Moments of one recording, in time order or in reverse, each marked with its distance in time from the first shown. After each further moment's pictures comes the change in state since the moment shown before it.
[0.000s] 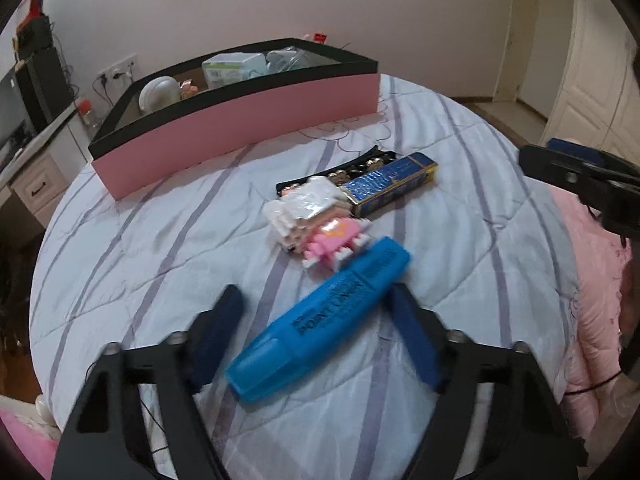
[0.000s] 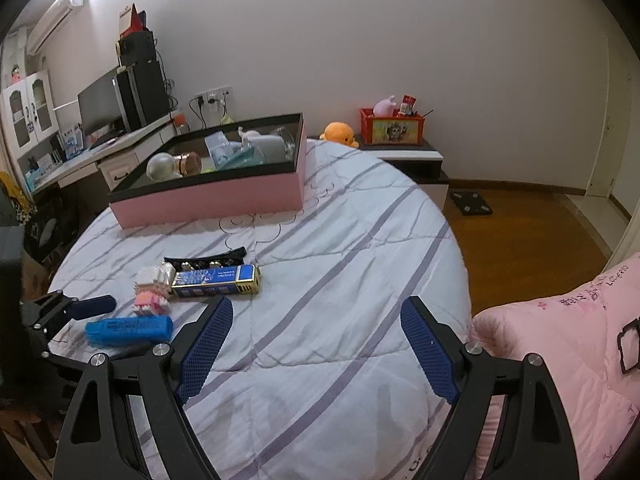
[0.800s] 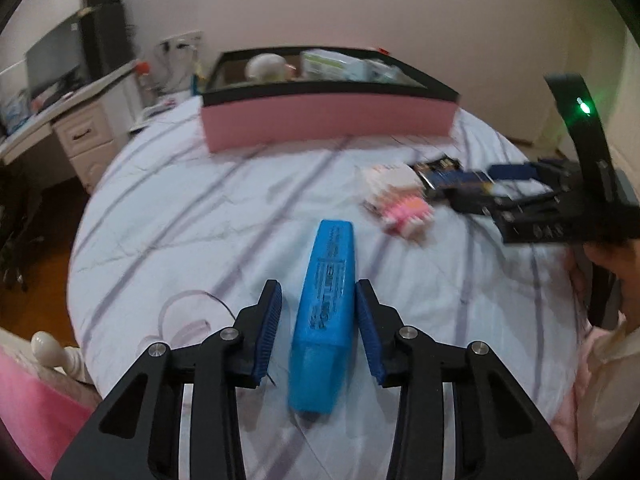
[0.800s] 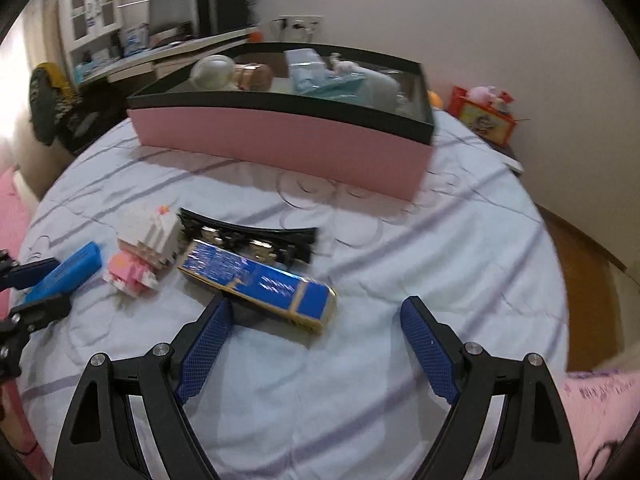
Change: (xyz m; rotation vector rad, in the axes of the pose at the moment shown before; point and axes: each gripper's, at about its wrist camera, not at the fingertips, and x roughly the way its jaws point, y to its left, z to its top) left arm -0.019 0.054 -0.022 -0.234 -0.032 0.106; right arm 0.099 0.053 0.028 -0.349 0.208 0.180
